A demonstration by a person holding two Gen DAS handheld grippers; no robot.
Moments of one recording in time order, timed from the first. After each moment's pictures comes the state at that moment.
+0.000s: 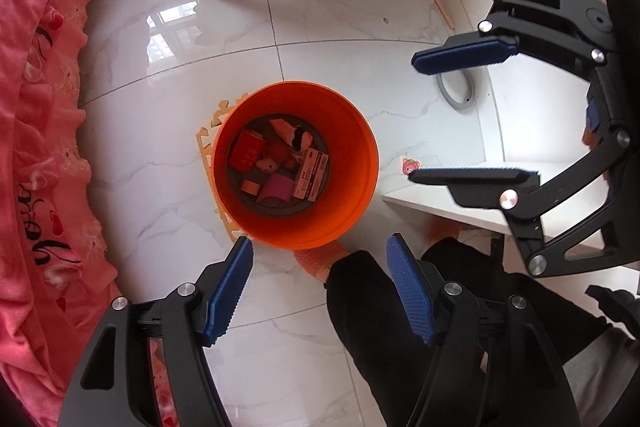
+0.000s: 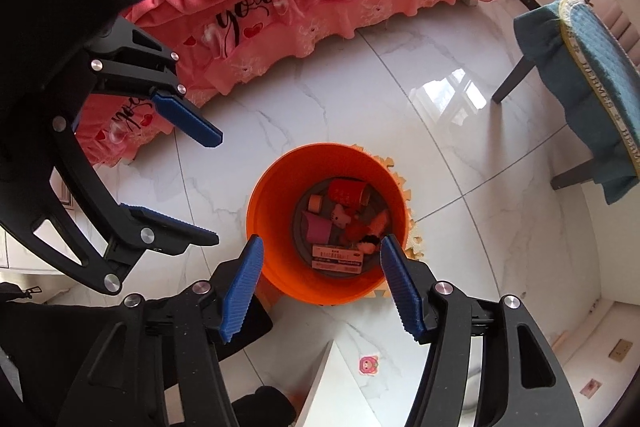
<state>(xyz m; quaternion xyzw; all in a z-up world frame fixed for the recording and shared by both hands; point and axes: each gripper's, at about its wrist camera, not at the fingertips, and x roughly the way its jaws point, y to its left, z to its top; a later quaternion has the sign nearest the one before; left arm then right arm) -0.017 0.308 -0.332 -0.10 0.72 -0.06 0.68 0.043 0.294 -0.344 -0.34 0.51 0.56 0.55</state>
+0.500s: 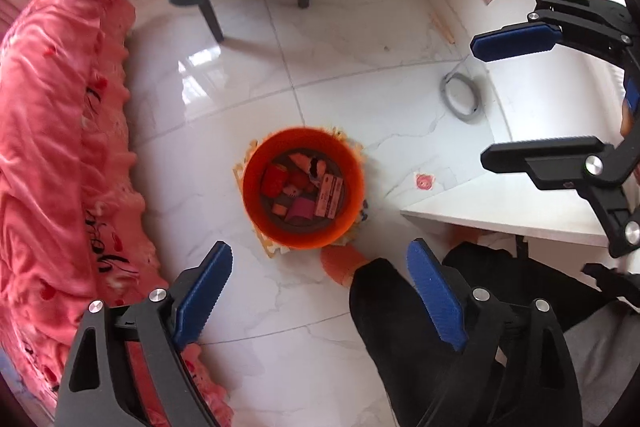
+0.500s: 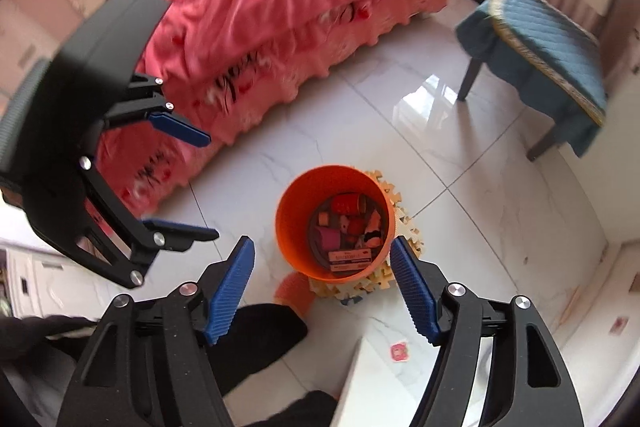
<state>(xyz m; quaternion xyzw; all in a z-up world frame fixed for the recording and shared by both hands) -0.022 0.260 -0.218 -0.01 0.69 -0.02 0.73 0.063 0.206 -0.221 -0.22 0.53 0.53 0.62</state>
